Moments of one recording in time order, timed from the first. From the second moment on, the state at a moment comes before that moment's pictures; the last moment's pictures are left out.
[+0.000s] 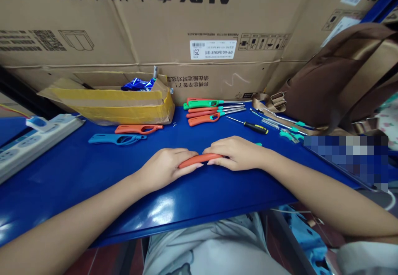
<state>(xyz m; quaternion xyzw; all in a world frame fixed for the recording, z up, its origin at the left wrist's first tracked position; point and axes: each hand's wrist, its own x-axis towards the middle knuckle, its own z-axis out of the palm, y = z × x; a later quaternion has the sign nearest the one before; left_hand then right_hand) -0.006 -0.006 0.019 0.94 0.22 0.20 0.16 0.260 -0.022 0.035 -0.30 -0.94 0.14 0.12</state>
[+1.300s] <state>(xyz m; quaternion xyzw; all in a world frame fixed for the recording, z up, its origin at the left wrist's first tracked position) -0.005 0.003 0.017 0.93 0.28 0.20 0.11 0.266 -0.016 0.043 -0.43 -0.90 -0.03 -0.03</state>
